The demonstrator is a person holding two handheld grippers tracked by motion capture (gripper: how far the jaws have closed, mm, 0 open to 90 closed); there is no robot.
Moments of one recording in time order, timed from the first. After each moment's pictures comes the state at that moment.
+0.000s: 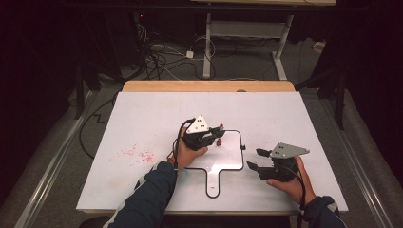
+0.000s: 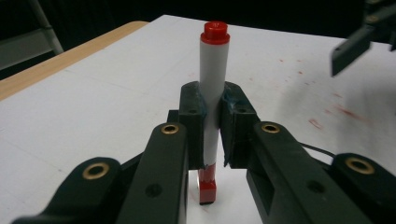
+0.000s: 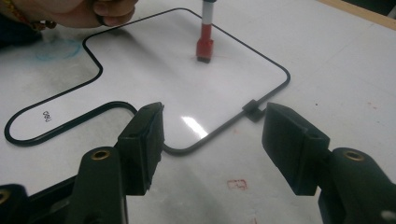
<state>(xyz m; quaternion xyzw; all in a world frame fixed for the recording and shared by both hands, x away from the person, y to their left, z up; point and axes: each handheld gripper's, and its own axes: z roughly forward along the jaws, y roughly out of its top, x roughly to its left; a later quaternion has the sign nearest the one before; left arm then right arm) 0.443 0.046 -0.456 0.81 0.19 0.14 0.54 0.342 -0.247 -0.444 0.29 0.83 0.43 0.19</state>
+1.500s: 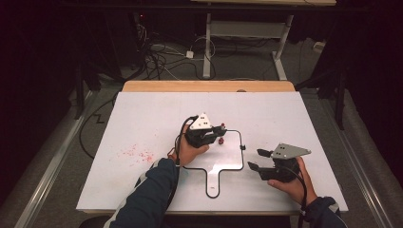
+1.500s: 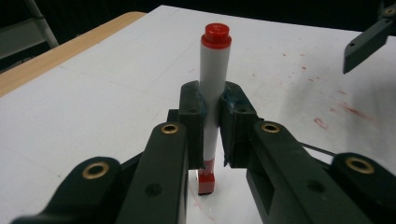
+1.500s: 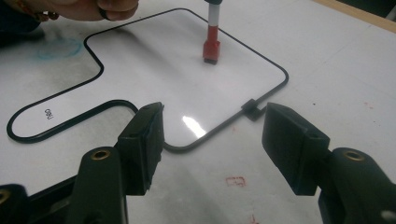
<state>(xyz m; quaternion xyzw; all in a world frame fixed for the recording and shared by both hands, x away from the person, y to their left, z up) 0.440 0.047 -0.451 0.82 0.18 0.11 0.53 0.339 -0.248 -0.442 0.29 0.84 0.43 0.19</state>
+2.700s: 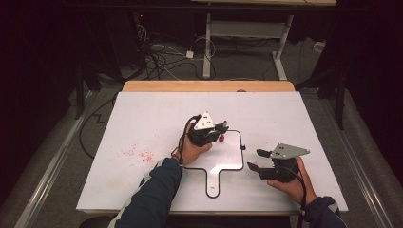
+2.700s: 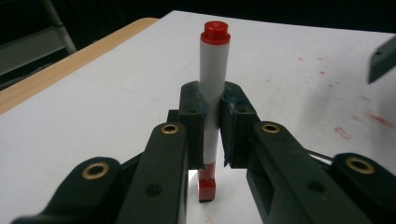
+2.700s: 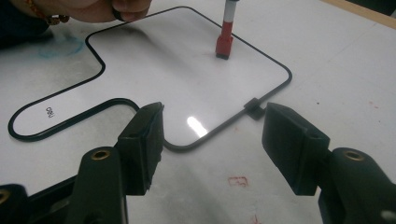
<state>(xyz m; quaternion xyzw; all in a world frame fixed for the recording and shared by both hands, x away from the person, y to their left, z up) 0.451 0.038 -0.452 0.81 0.20 0.15 0.52 0.340 -0.248 -0.444 0.29 0.84 0.43 0.19</state>
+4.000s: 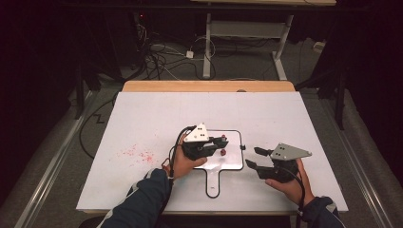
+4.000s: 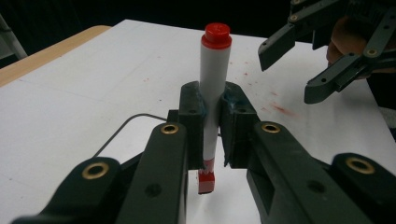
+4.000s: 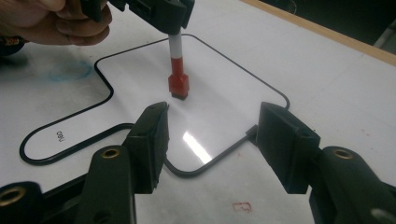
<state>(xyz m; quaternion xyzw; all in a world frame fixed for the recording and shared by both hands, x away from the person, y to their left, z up) 0.394 0.048 -0.435 0.82 0.14 0.09 0.54 0.333 -0.240 -0.434 0.27 0.82 0.46 0.21</state>
